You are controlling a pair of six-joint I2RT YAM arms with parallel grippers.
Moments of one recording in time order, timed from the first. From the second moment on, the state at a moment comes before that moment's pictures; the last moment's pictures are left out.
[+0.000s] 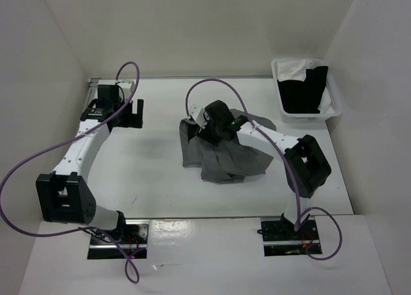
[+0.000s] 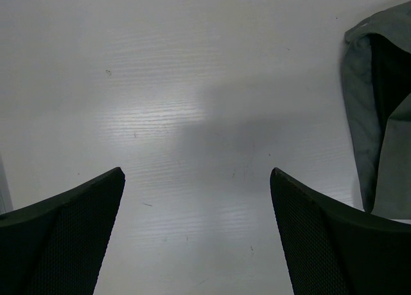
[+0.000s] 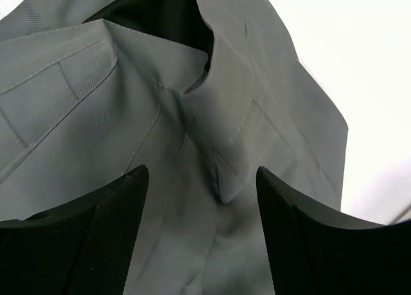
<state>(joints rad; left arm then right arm) -0.01 1.42 1.22 -0.58 0.04 0.05 0.68 1.74 1.27 -0.34 0.09 -0.51</state>
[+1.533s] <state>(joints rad) -0.01 1.42 1.22 -0.58 0.16 0.09 0.30 1.83 1.76 -0.45 -0.14 -0.15</state>
